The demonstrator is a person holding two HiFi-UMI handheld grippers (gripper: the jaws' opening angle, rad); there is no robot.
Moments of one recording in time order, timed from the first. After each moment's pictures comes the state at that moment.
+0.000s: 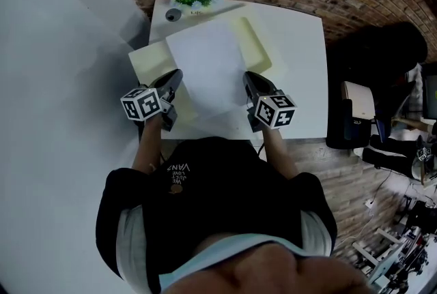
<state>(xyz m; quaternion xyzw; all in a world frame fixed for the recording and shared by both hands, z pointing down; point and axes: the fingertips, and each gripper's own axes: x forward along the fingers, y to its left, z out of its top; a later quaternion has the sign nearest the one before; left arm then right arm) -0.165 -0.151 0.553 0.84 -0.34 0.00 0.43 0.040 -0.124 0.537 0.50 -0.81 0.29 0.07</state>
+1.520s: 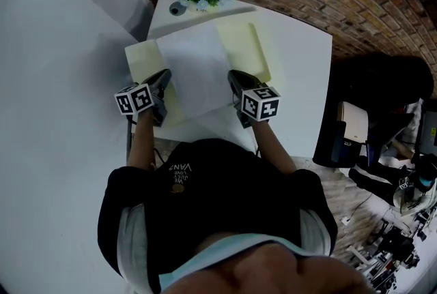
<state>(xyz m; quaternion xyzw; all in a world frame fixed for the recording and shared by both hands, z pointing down) -0.195 -0.164 0.623 0.76 -0.44 0.02 0.48 0.009 -0.169 0.591 0.39 -0.84 0.33 0.15</state>
